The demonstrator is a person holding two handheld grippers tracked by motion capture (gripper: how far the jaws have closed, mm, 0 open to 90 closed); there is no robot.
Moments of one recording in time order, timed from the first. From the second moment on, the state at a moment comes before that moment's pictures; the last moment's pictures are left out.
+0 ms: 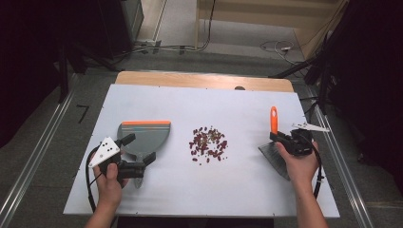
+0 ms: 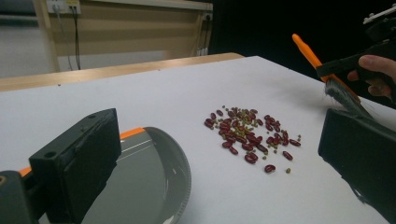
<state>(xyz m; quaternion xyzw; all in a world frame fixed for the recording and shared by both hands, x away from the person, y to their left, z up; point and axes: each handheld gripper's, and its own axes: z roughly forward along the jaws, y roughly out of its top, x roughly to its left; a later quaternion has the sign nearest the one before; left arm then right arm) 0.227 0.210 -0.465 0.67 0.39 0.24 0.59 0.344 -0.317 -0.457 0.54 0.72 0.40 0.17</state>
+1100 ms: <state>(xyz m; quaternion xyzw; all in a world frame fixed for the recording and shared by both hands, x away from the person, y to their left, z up) 0.222 0.170 -0.448 0.69 0.34 0.21 0.61 0.297 -0.276 -0.407 0.45 0.65 0.58 0.23</state>
